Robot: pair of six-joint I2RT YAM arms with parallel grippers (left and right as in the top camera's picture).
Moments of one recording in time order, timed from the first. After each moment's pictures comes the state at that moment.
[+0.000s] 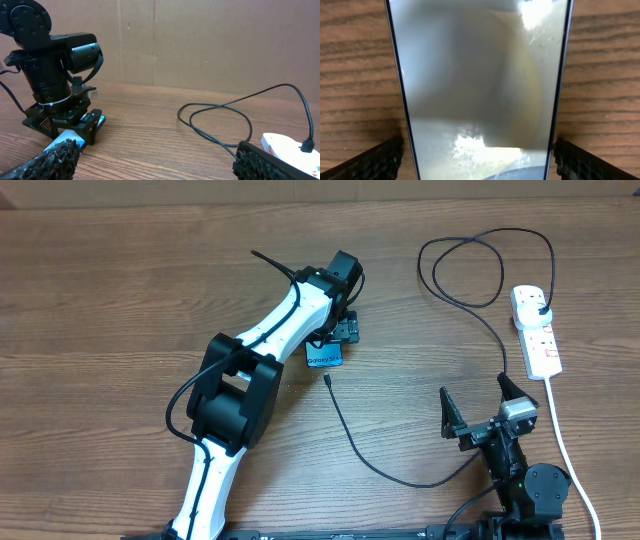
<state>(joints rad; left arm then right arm) -0.53 2.32 1.83 -0.96 -0.08 -0.60 -0.06 0.01 0.02 -0.01 -0.30 -0.01</state>
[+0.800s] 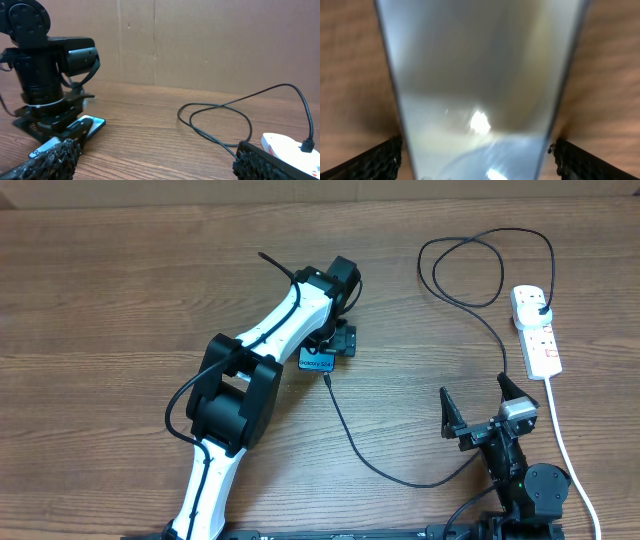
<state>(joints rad) -0.53 2.31 1.82 -1.07 -0.03 -0.46 -0.06 0.01 0.02 -0.01 -0.30 -0.01</state>
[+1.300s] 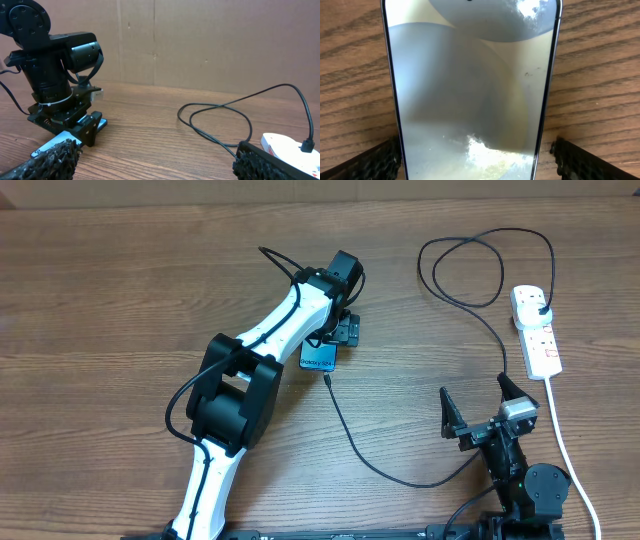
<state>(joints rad) -0.53 2.31 1.82 -0.94 -0.08 -0.43 -0.06 0.01 0.02 -0.01 -0.30 -0.01</state>
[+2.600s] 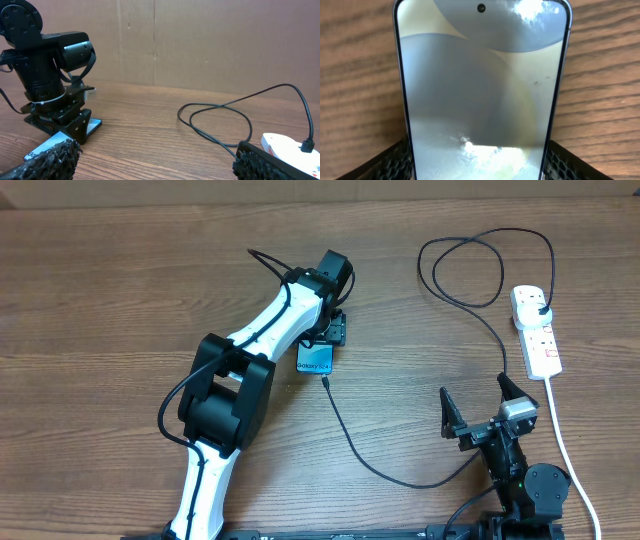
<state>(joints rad) -0.50 2.28 1.77 -0.93 -0.05 -0.46 -0.06 0.01 0.02 -0.01 -0.30 -0.01</state>
